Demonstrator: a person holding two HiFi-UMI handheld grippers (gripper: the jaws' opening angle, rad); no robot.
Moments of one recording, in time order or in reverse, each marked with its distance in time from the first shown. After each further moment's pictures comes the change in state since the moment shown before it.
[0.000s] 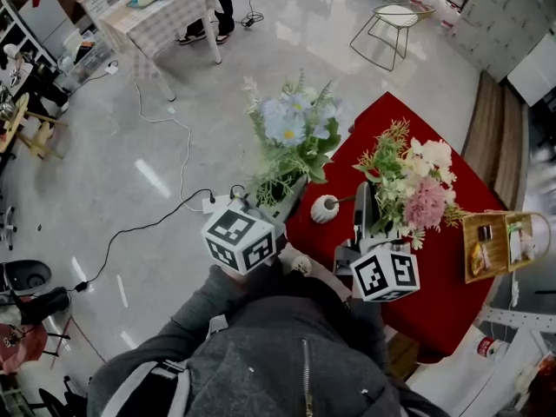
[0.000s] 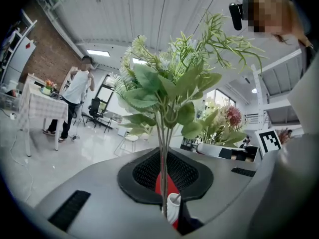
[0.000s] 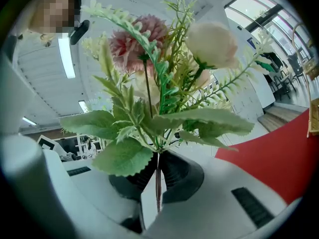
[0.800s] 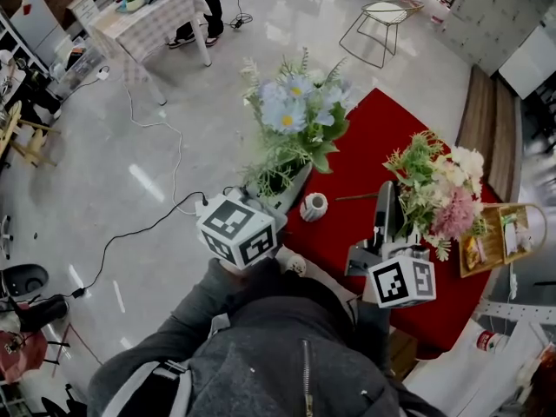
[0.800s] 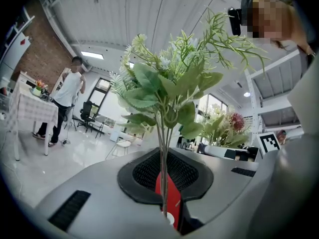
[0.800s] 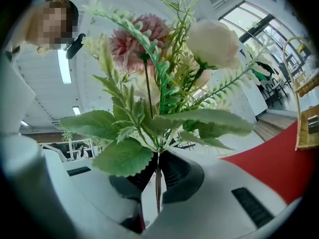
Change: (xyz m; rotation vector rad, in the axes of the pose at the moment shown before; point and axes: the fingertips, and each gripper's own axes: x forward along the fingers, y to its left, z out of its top) left arm 0.028 -0.031 0.031 0.022 -0.058 -0.078; right arm -0.032 -0.038 0.056 -0.005 -0.107 -0.070
